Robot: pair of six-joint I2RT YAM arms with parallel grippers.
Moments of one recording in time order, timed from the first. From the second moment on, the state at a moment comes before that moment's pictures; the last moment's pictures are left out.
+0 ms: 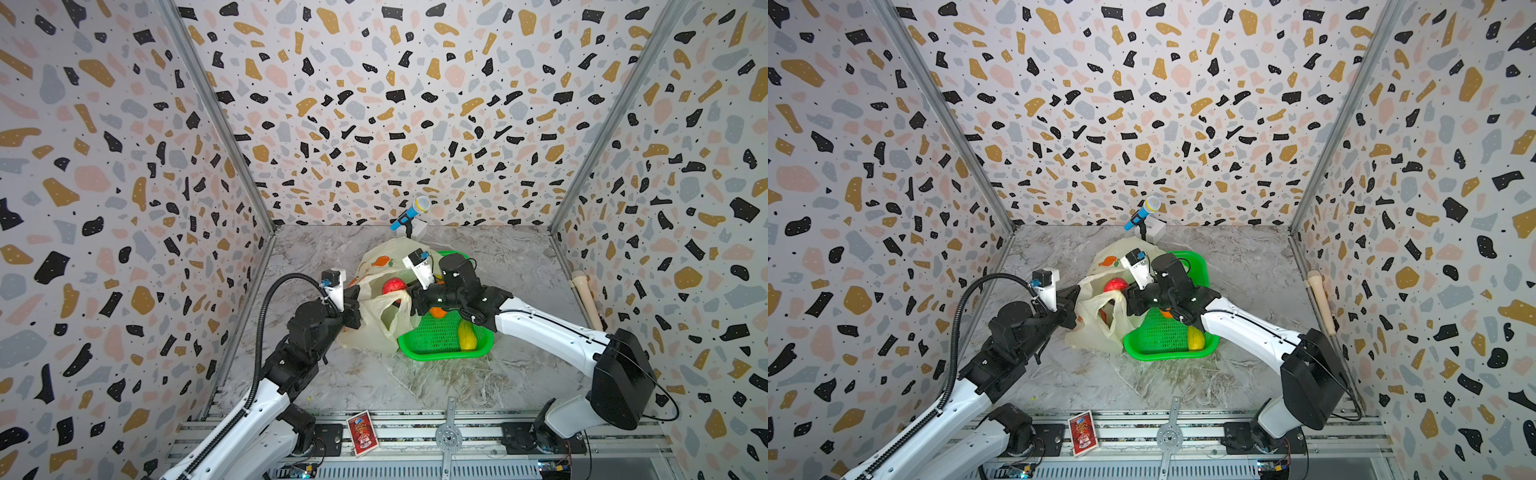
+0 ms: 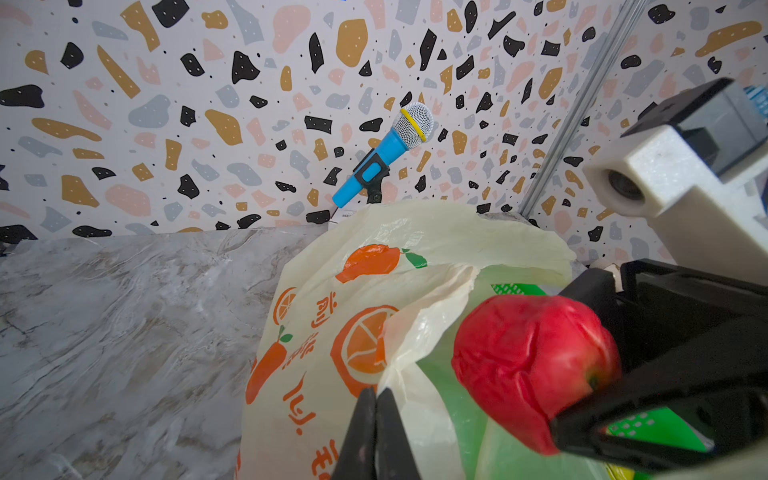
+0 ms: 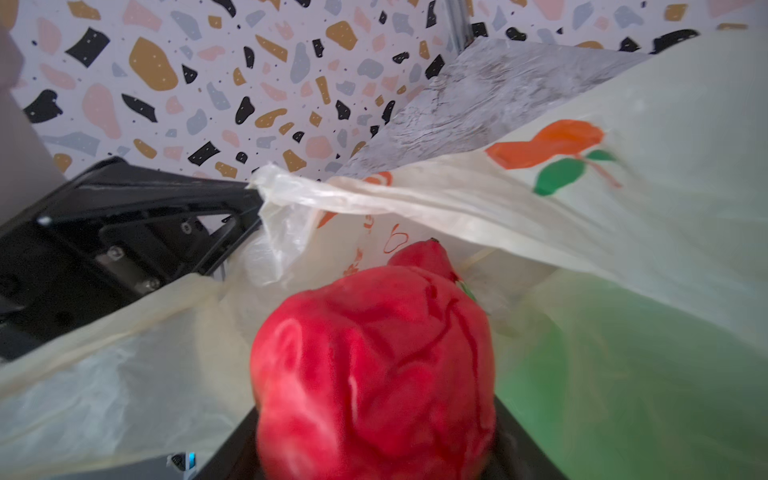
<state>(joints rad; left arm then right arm) -0.49 0.73 0.56 0.00 -0.06 -0.21 0.82 1.53 1.15 -0.08 -0.45 0.28</state>
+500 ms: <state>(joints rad) -0.49 0.69 0.54 0.00 -0.08 -0.20 0.83 1.80 1.34 -0.18 -0.37 0.24</state>
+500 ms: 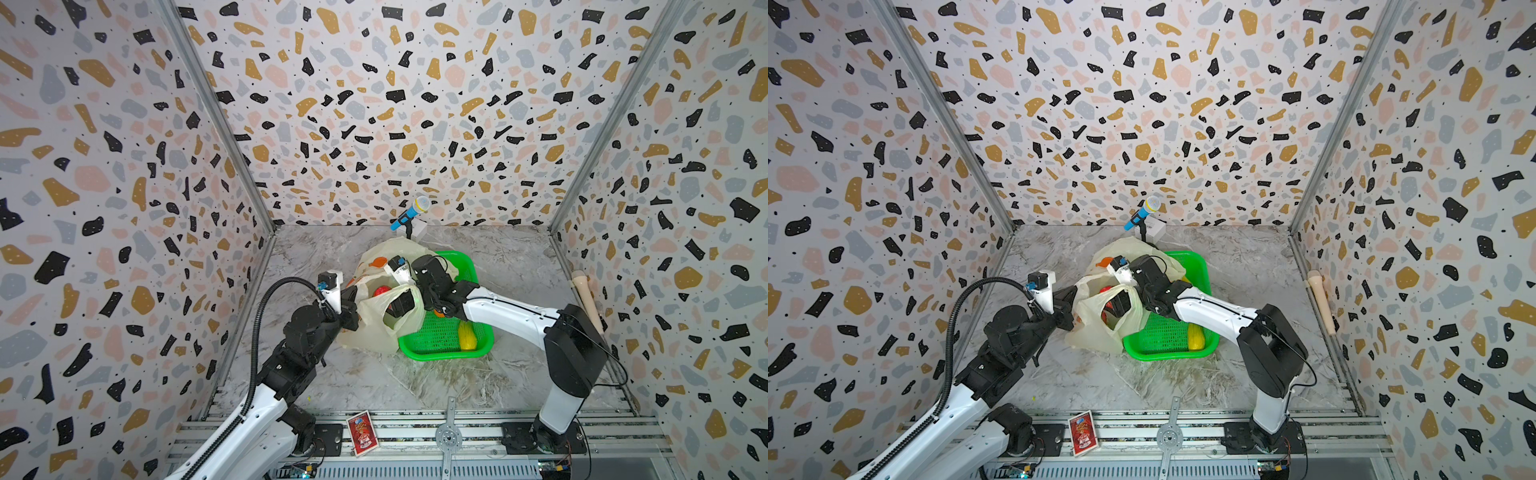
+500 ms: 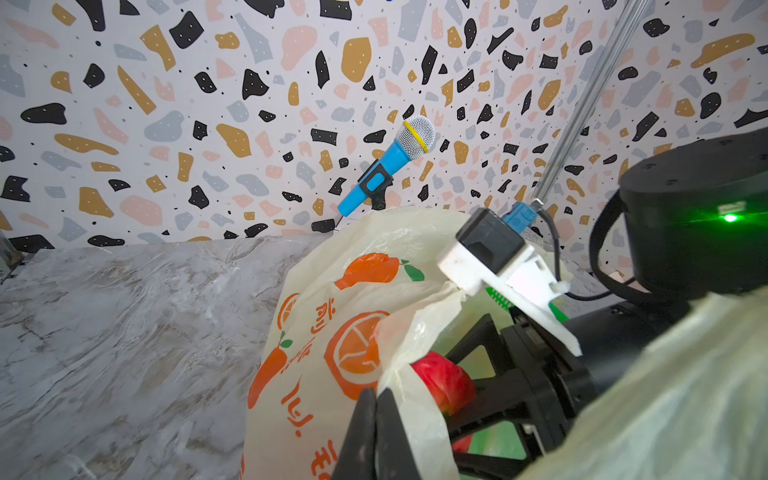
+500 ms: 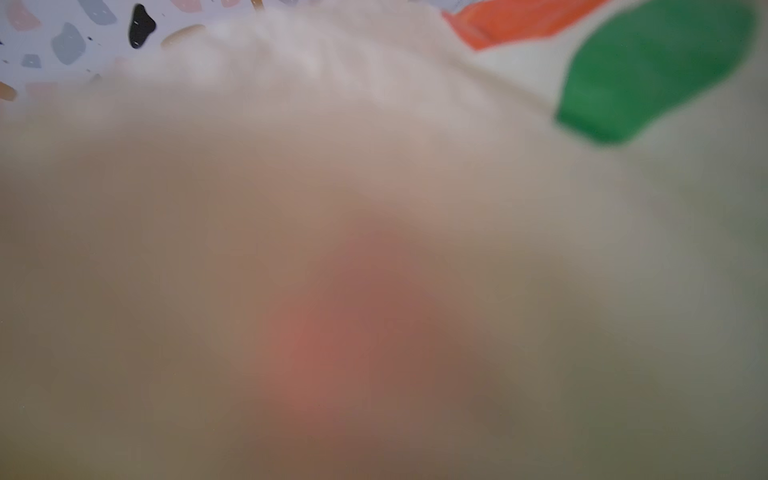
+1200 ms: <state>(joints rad) -0.49 0.69 0.53 0.02 -0.09 -0.20 0.83 1.99 1.53 -0.26 -0.20 0.24</state>
